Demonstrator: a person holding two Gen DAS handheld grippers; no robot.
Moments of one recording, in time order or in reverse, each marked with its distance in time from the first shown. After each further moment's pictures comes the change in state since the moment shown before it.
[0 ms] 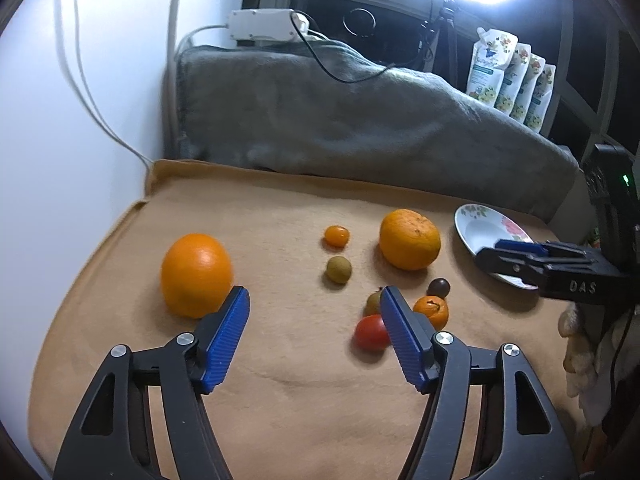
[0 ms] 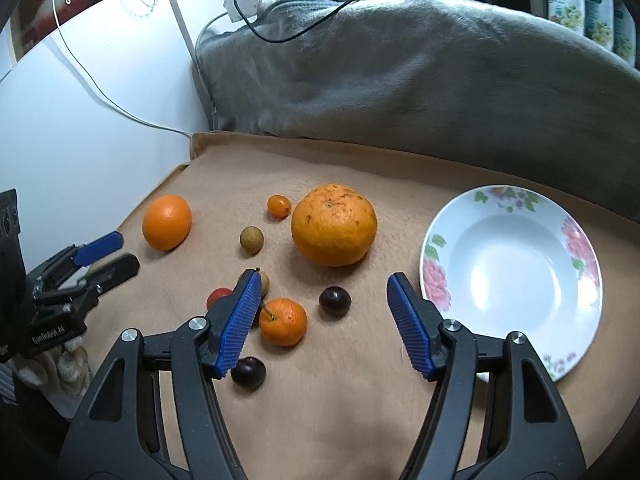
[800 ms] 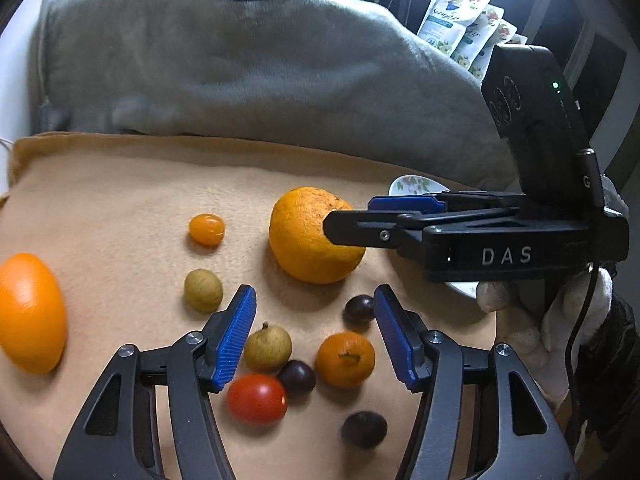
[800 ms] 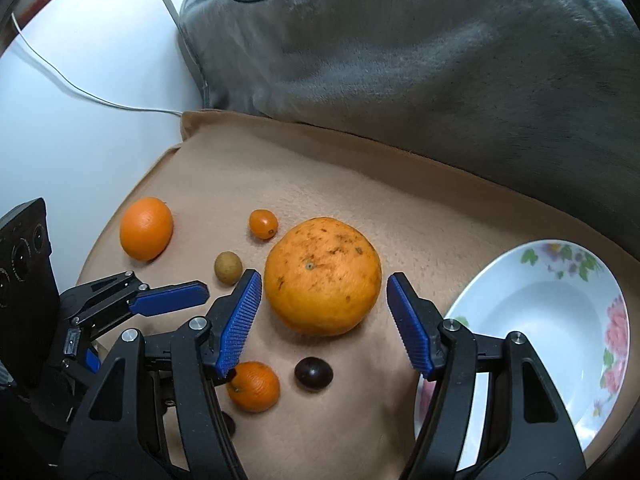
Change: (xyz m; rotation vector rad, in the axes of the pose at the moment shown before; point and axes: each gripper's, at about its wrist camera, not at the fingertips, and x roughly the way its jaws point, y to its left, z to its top) left arm 0.094 -0.050 0.026 0.009 0.194 -0.291; right arm 0.073 -0.019 0.051 -0.047 0.178 0.090
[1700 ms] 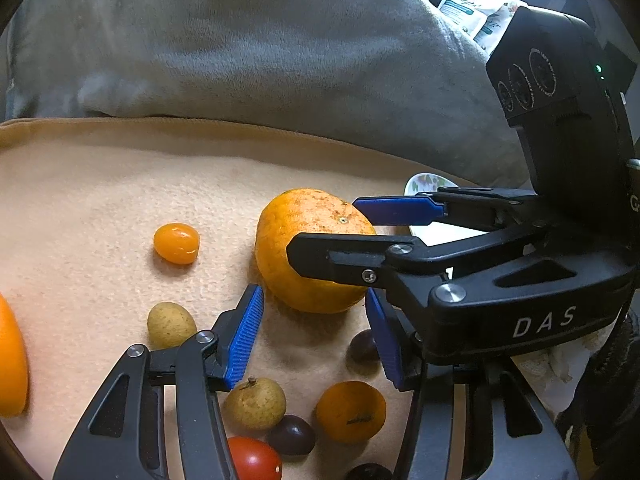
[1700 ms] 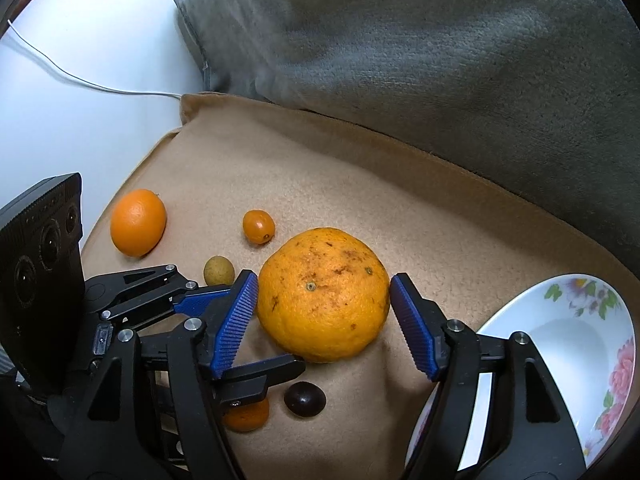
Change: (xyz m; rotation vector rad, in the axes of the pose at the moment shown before) left arm 0.045 0.012 0.019 -0.035 0.071 -0.033; right arm 0.024 0.000 0.013 -0.040 0.064 0.025
